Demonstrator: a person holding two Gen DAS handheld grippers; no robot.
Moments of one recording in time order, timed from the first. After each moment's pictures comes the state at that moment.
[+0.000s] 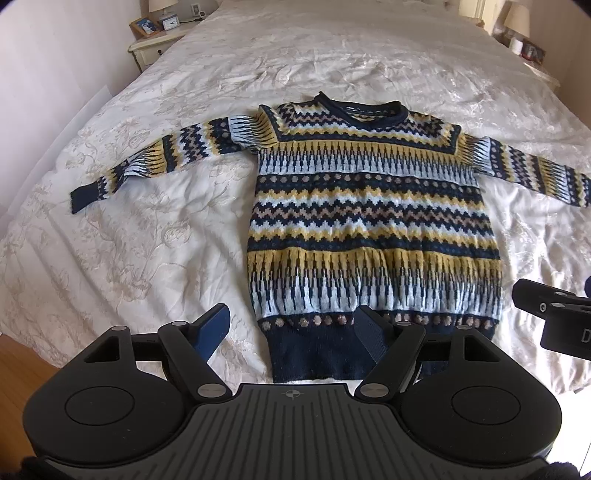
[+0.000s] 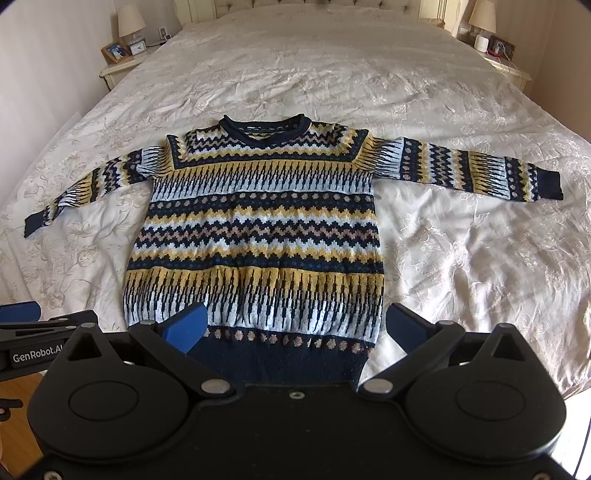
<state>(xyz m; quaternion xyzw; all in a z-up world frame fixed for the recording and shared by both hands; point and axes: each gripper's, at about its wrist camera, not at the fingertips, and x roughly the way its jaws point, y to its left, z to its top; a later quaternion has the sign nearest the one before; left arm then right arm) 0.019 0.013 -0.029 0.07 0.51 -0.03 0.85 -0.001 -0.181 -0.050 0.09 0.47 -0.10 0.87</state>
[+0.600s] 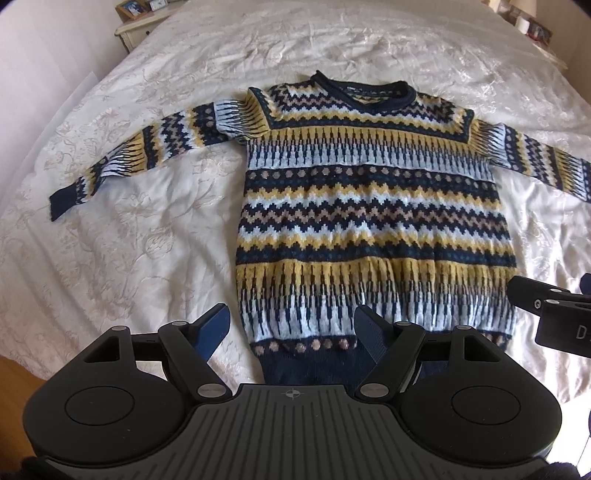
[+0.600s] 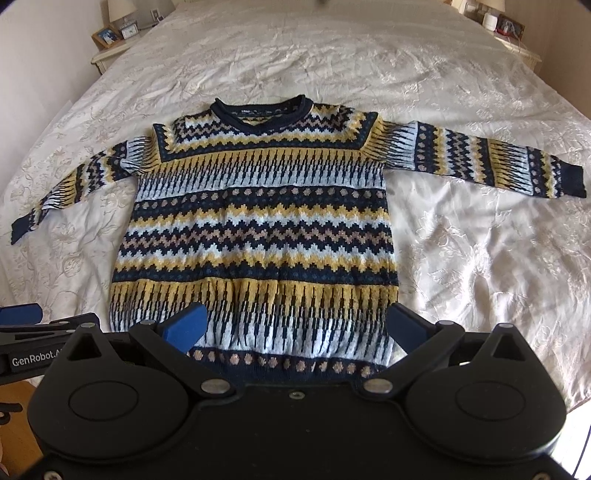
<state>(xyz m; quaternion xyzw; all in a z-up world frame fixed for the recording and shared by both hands) 0.079 0.003 -0.055 0.08 0.56 -0.03 0.83 0.060 -0.199 -0.077 0.10 0.51 -0.09 0.85</state>
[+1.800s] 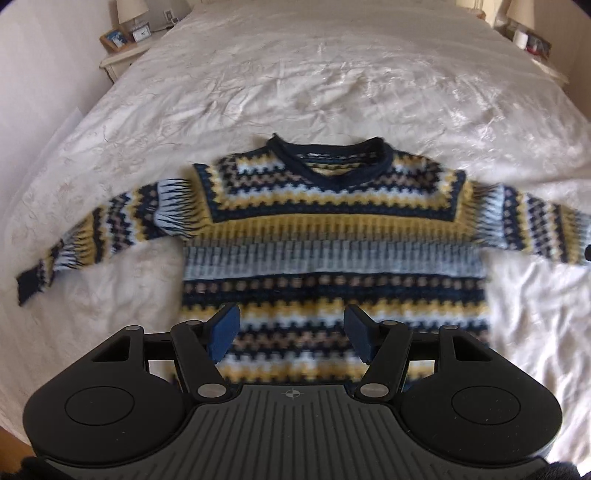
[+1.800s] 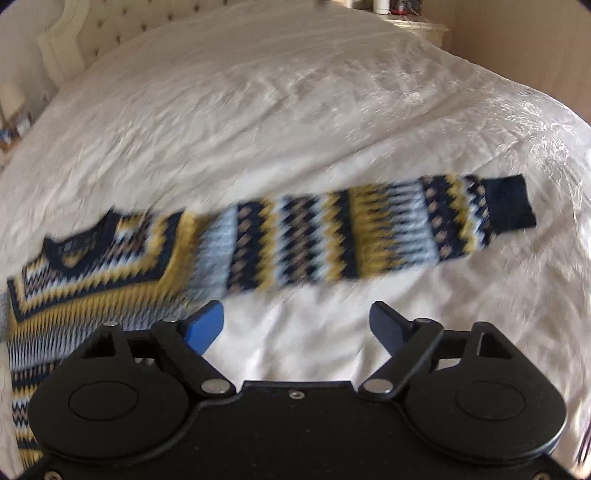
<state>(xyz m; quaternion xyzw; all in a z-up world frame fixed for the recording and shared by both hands) 0.191 -0.096 -0.052 0.08 0.52 -0.03 0.85 0.132 -0.474 -0.114 0.19 0.45 -0.22 0.85</state>
